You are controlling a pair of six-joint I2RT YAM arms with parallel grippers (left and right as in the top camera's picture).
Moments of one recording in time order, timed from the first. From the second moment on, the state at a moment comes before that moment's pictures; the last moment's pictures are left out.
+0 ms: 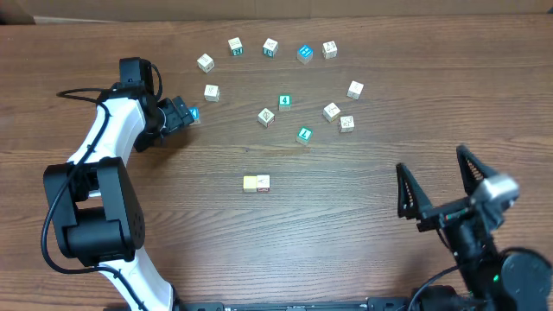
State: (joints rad) left arm 0.10 1.97 1.39 -0.71 0.03 -0.44; right arm 0.05 0.29 0.60 -0.22 -0.27 0.14
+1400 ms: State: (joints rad) left arm 0.10 1.97 1.39 -0.71 0.02 -0.44; right arm 0.05 1.72 1.56 -0.93 -0.54 0.08
